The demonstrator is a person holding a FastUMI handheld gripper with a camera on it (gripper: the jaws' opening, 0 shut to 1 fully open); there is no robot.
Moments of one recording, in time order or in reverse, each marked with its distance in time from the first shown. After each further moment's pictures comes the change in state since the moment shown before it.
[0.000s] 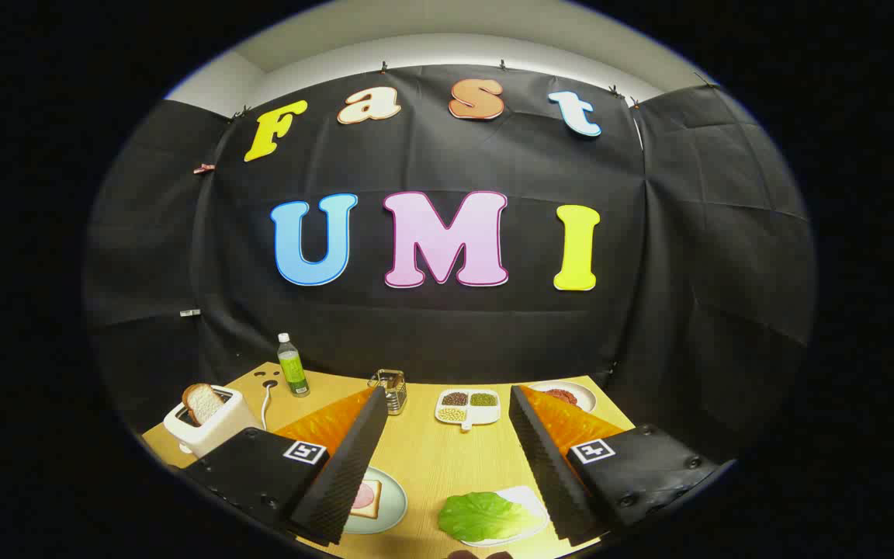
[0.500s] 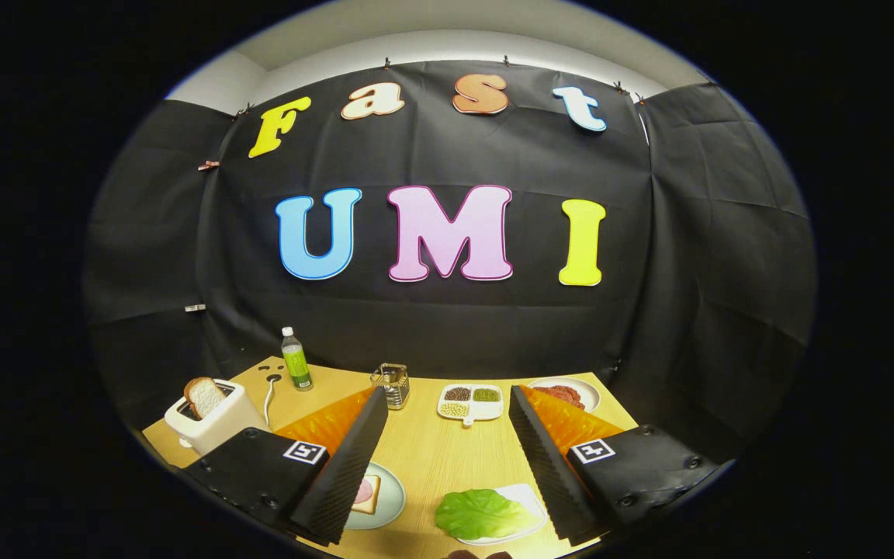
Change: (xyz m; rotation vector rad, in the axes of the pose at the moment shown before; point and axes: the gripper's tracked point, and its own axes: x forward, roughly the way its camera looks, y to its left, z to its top) arm 0.000 -0.003 -0.008 -0.011 0.025 0.028
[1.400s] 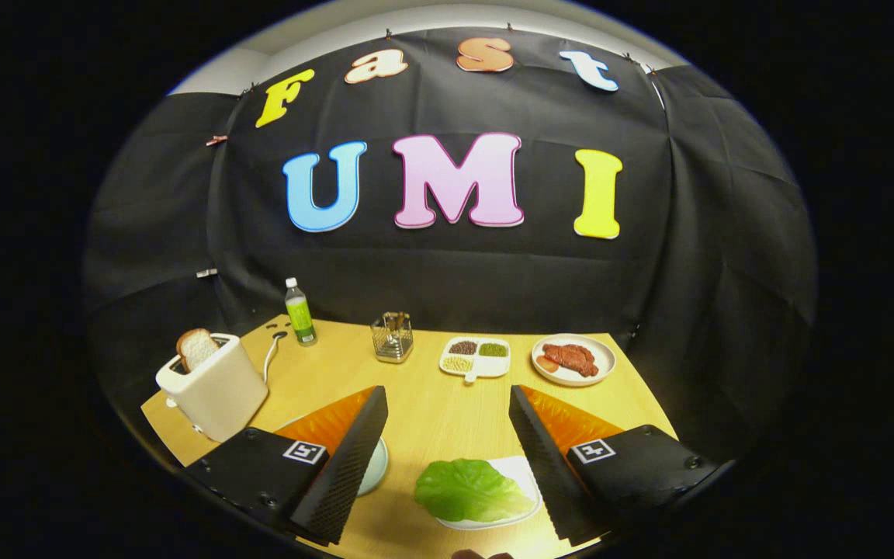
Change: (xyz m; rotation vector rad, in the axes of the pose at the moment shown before) arm 0.018 -0.031 -0.089 0.003 0.185 0.080
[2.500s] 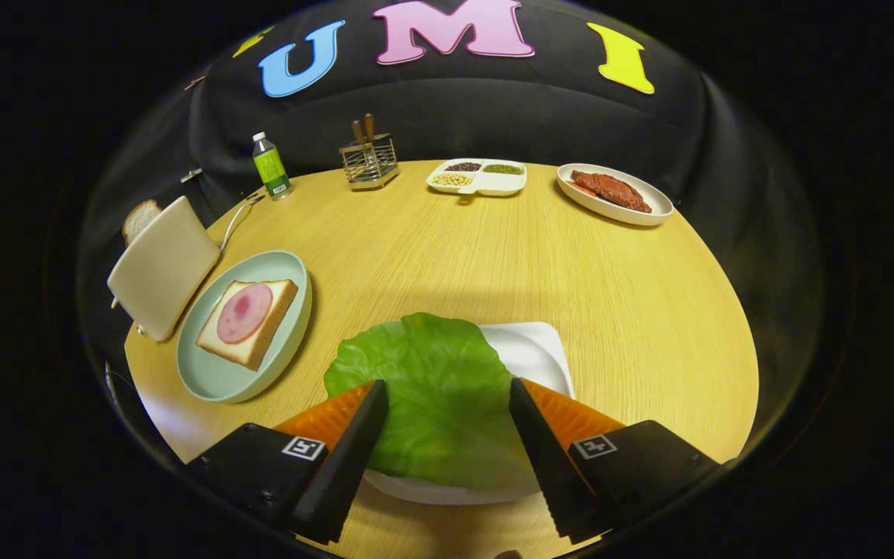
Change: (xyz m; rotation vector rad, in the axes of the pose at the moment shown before) arm 0.066 -0.034 -0.216 0.015 0.487 0.081
